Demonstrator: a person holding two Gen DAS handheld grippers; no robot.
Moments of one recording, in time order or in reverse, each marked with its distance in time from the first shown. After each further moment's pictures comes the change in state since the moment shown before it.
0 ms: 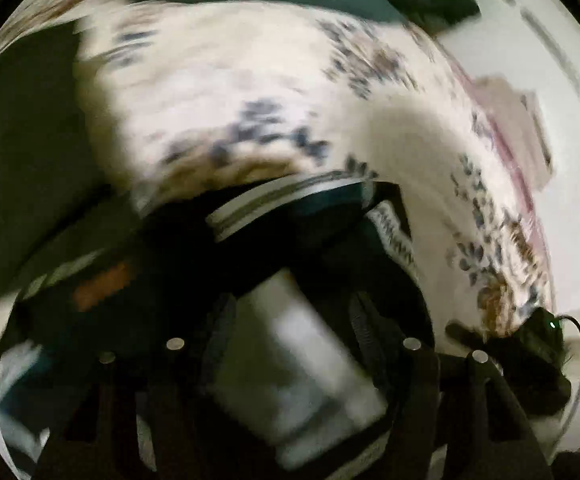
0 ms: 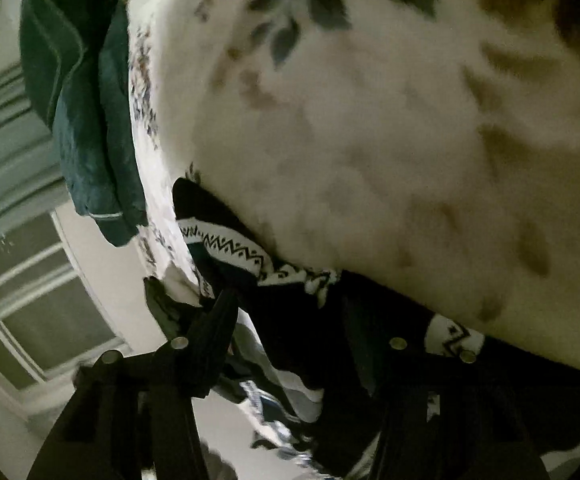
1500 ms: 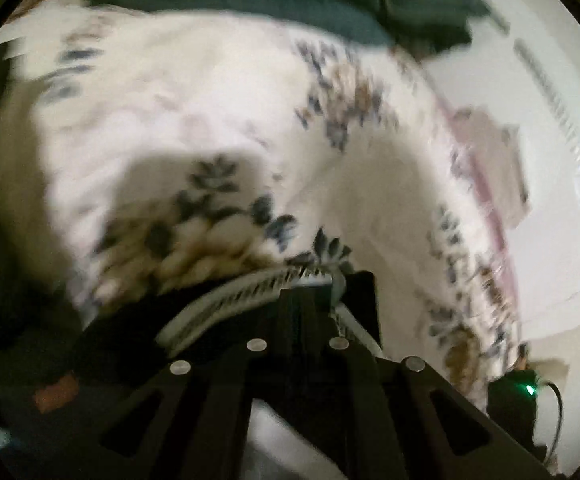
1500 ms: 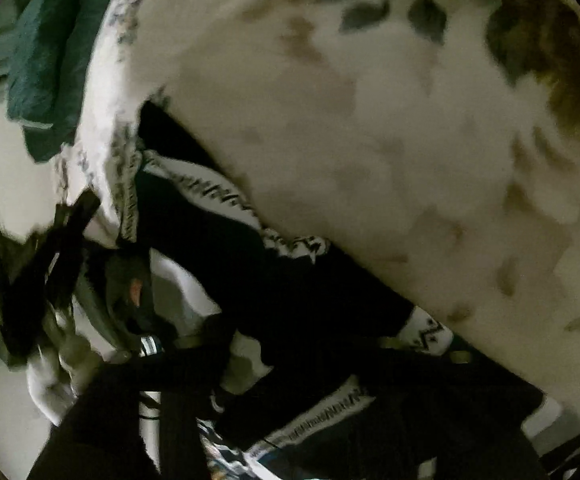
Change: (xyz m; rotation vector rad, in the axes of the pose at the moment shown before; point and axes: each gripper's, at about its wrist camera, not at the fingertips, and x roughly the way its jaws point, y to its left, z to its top) left arm -0.006 0.023 0.037 -0.110 -0.109 -0.184; right arm 0.006 0.045 -0.001 -0.308 0.130 -0.411
